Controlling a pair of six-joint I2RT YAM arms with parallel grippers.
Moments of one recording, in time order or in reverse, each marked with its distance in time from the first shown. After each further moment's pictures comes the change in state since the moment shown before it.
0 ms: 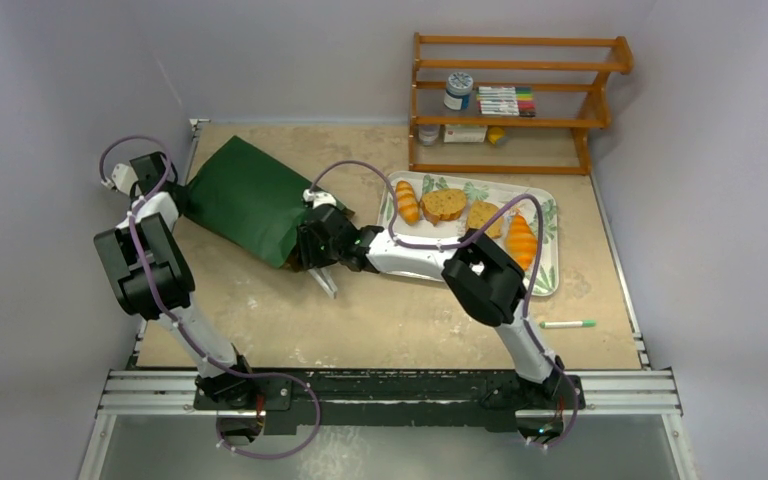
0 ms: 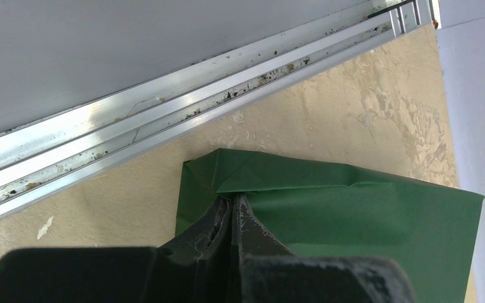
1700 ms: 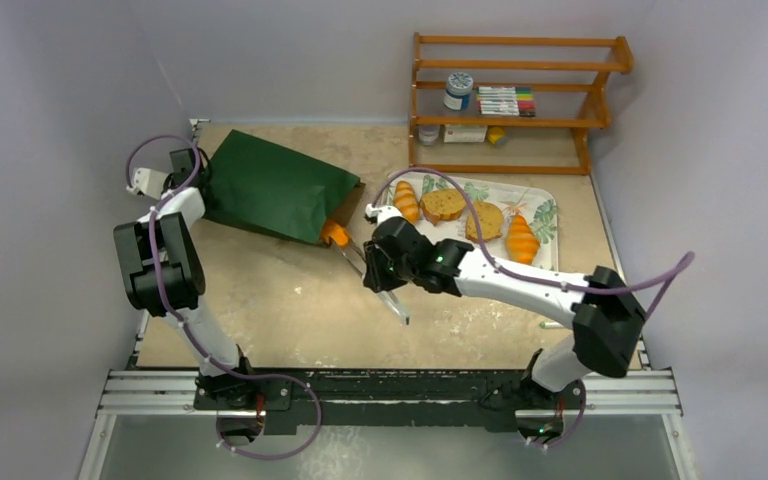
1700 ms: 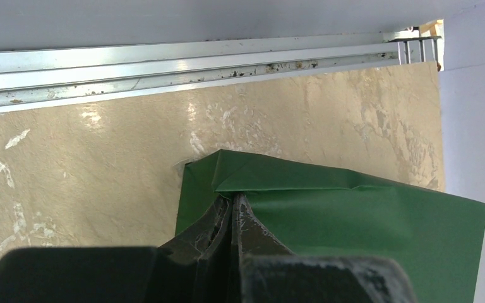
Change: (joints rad) left arm -0.171 -0.014 -0.027 -0.047 -0.319 -0.280; right arm -0.024 -0.597 -0.461 -0.262 0.002 -0.060
